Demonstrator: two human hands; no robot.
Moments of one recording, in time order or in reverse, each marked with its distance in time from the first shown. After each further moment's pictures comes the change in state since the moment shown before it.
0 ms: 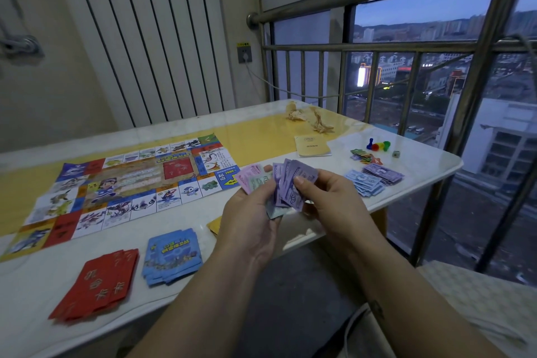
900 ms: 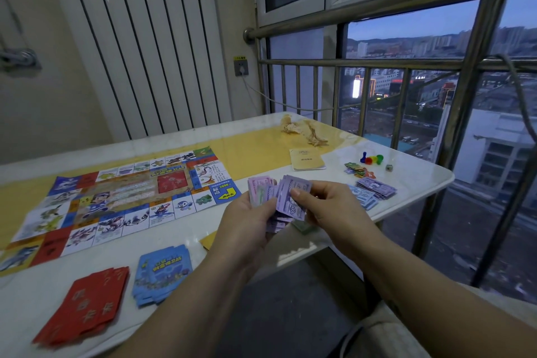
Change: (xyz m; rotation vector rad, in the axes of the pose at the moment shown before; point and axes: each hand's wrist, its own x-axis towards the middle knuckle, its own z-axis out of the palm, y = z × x) left_hand 0.013 -0.001 -0.004 0.415 -0.111 0.042; right_hand 0.012 -0.008 -0.014 -0.203 -0.041 -0.012
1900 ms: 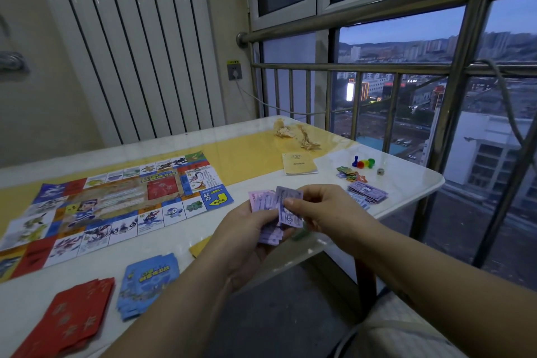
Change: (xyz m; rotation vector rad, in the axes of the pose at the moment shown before) left_hand -0.002 0.005 0.006 -0.050 -0.119 -0.141; right_hand 0.004 -0.012 -0.018 -0.060 -0.140 0.115
